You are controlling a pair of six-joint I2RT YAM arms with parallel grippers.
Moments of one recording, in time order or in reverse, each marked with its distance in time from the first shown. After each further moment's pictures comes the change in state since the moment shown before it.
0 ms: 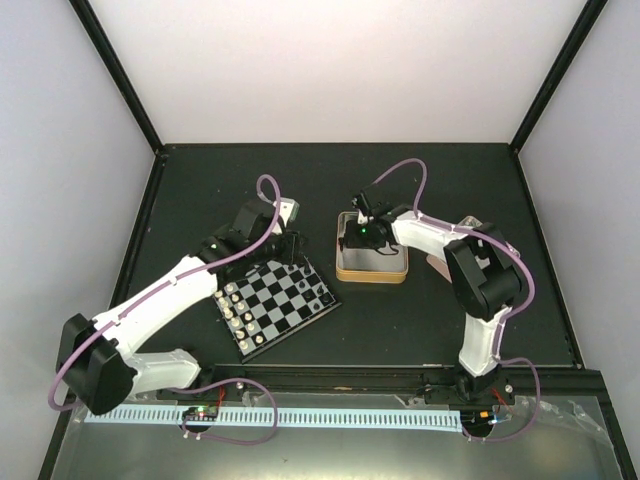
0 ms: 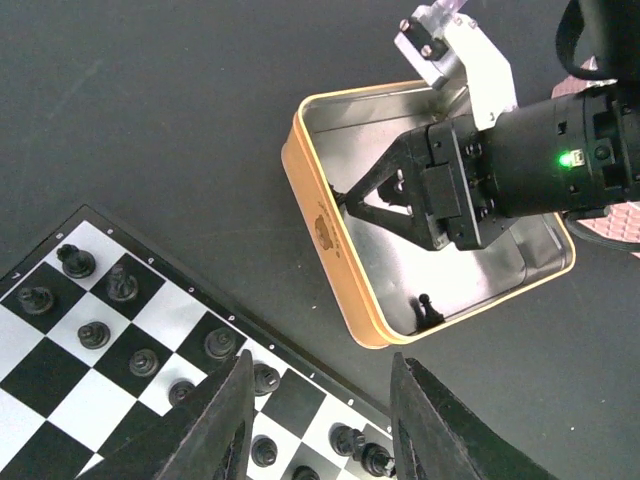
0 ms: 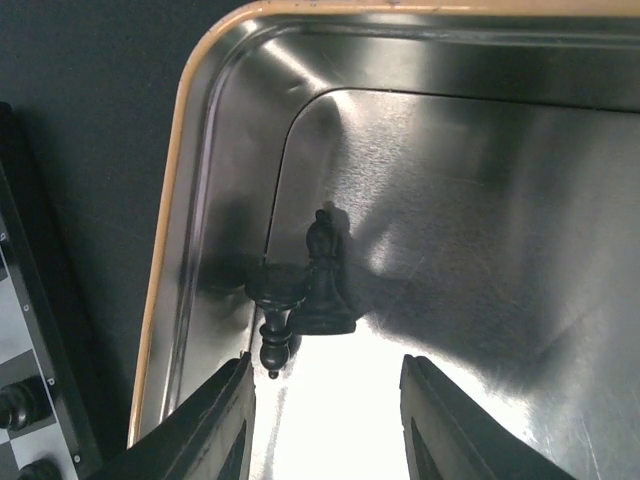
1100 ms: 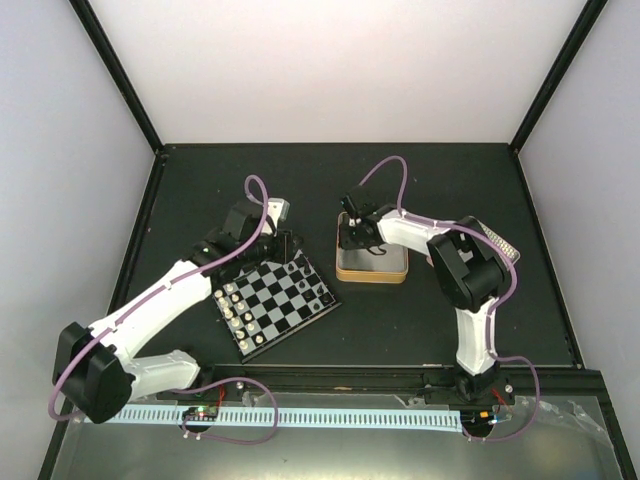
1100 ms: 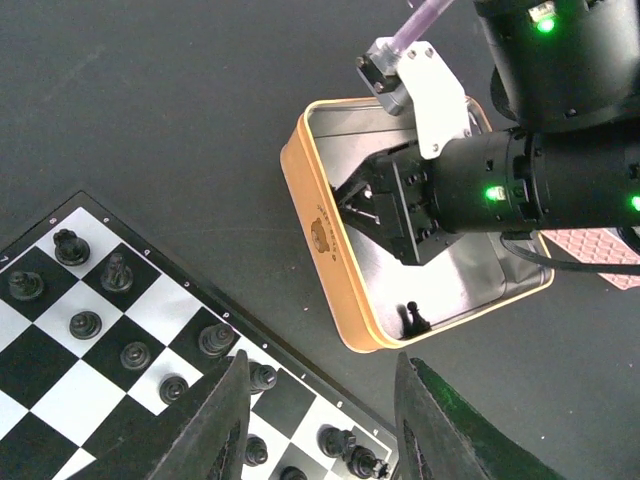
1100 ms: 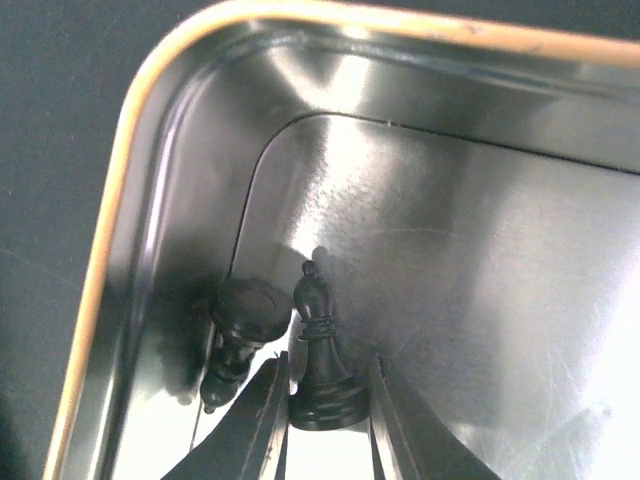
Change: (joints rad) left arm 0.072 -0.053 -0.065 0.060 0.080 -0.053; right arm 0.047 0.131 0.116 -0.045 0.142 -0.072
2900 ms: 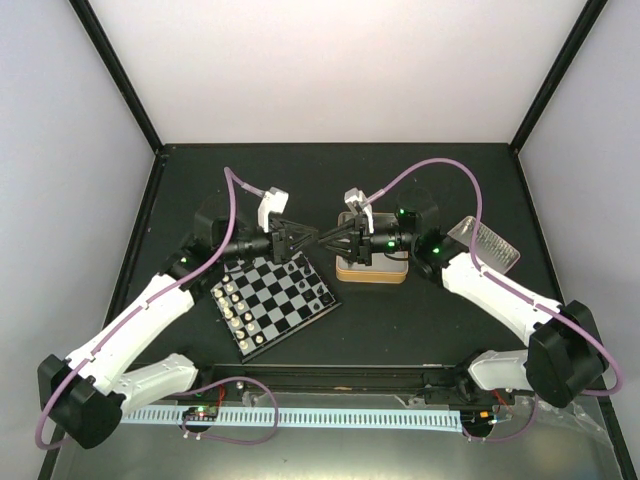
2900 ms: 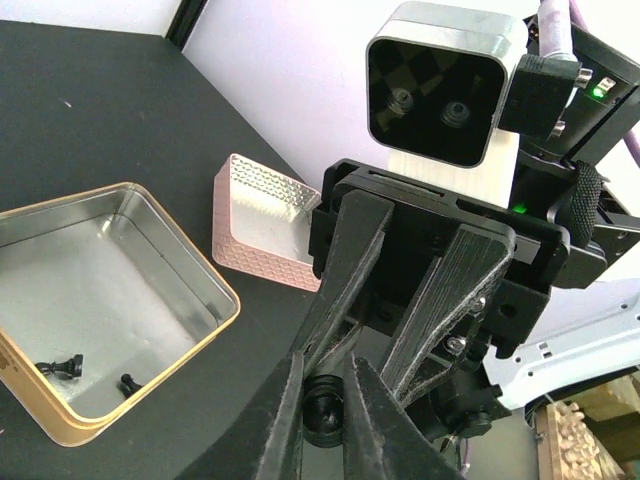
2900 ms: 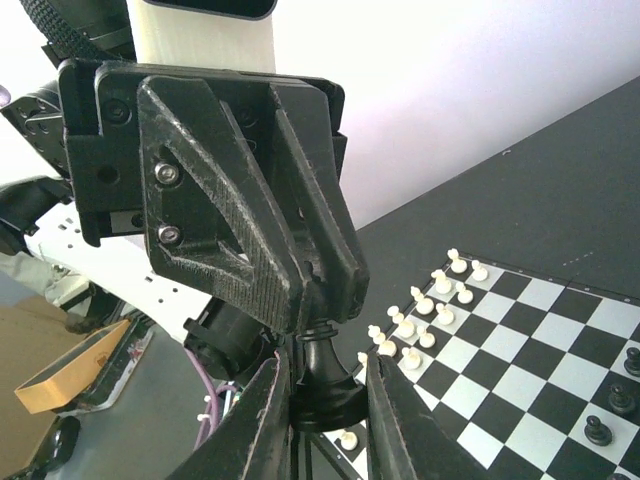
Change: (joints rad) left arm 0.037 -0.151 -0.003 0.246 0.541 -0.074; right arm 0.008 -0.705 -0.443 0.634 -0.962 -0.069
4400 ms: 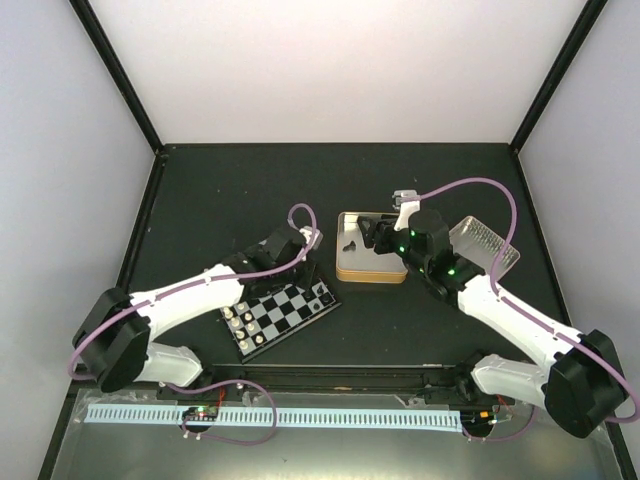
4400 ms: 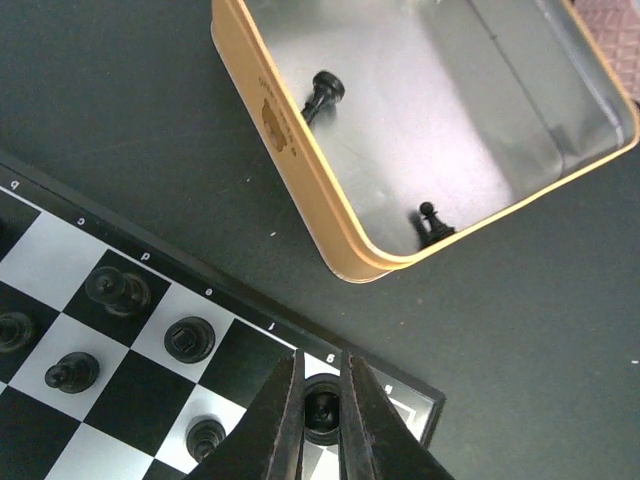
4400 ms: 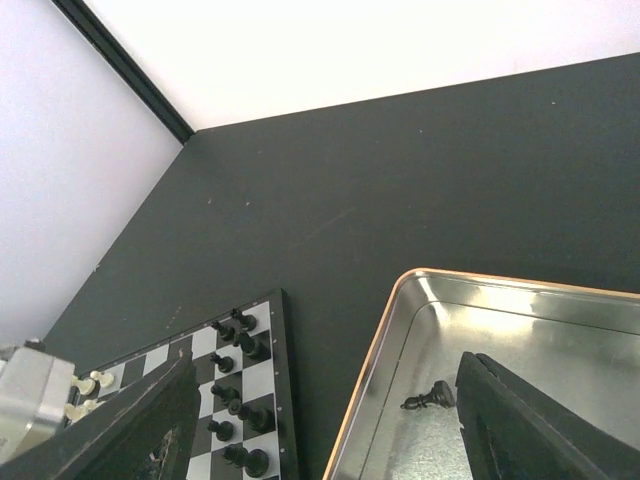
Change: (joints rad) left arm -0.239 0.314 -0.078 -0.138 -0.646 0.136; right arm -0.001 -0.175 -0.165 -0.145 0.950 0.124
